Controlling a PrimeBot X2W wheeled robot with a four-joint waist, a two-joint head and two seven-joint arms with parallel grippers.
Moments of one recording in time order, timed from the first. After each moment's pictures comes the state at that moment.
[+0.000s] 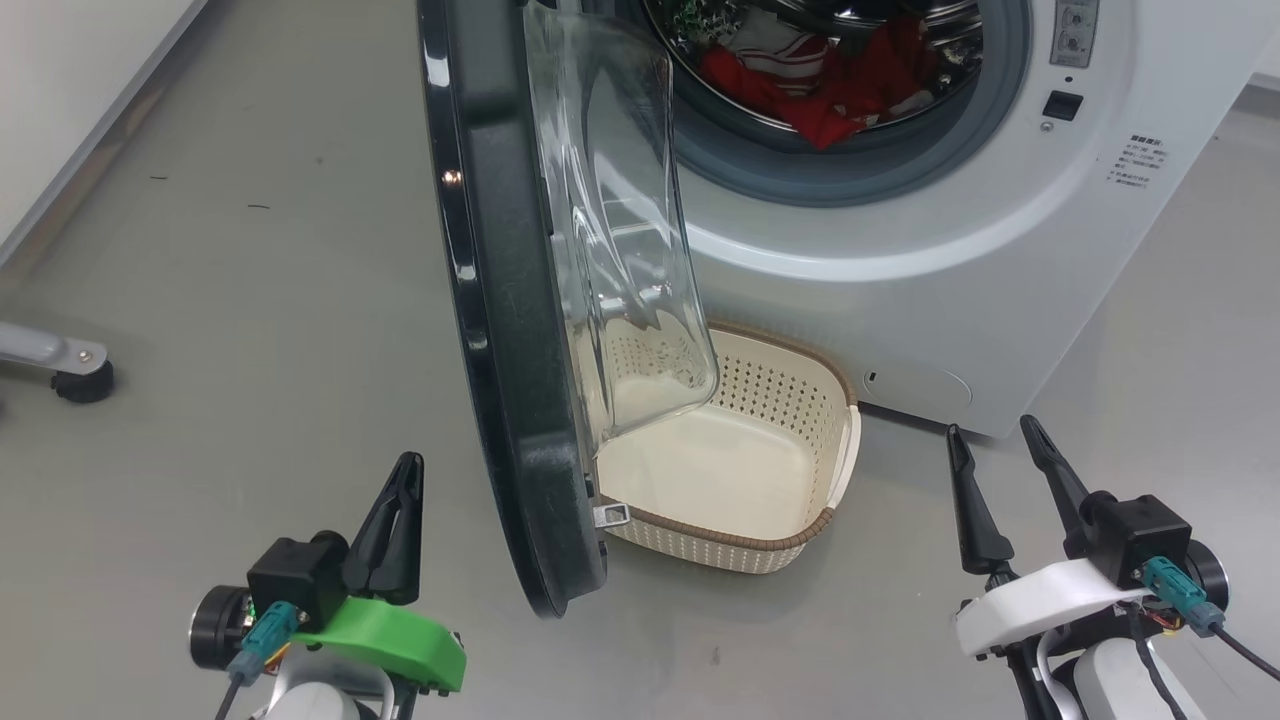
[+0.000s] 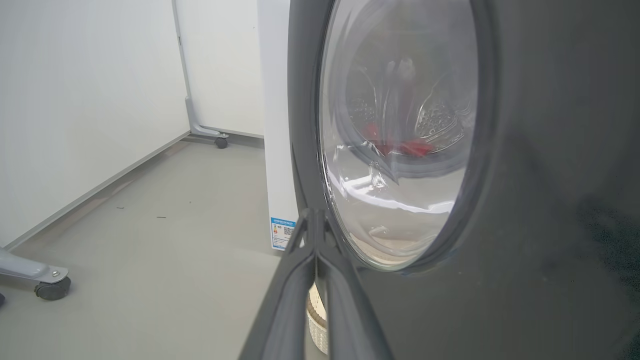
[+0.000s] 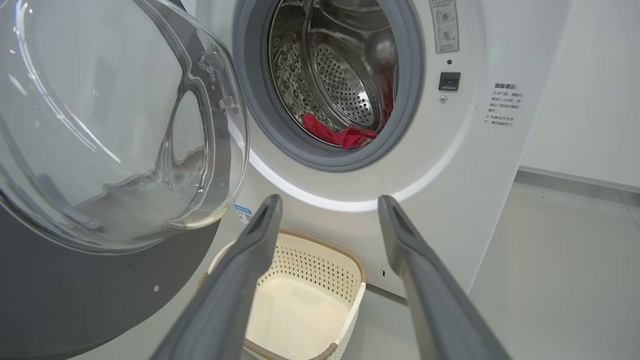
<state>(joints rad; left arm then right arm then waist) -0.12 0.03 -0.27 0.28 -0.34 -0.01 -0.26 -0.05 -0.12 0.19 0.22 0.30 -0.01 -0.26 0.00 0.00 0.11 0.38</state>
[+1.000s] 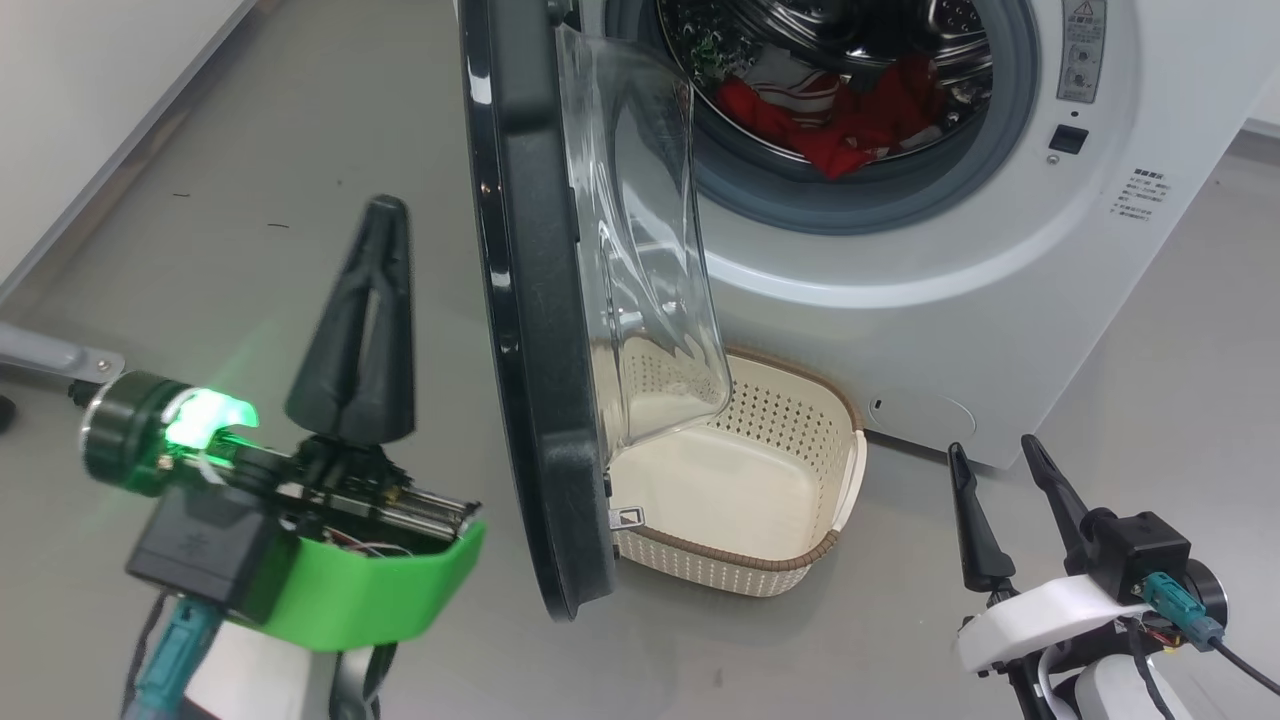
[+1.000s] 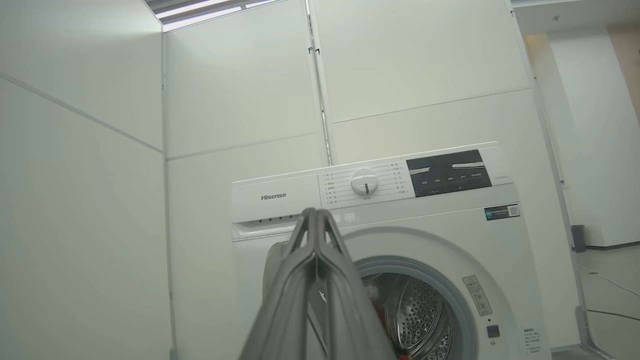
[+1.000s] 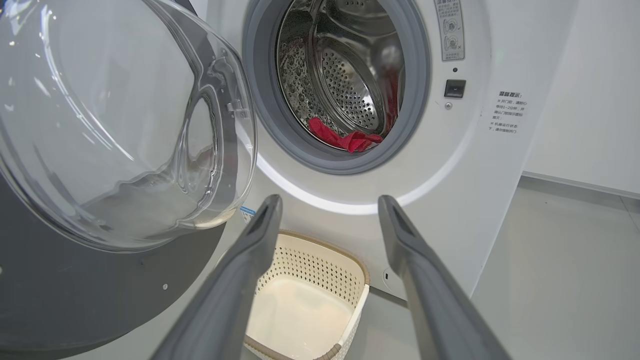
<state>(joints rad) -0.24 0.05 -0.24 -0.29 -0.20 -0.03 -0.26 -0.03 -0.08 0.13 0.24 0.26 0.04 -0.26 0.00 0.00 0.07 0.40</state>
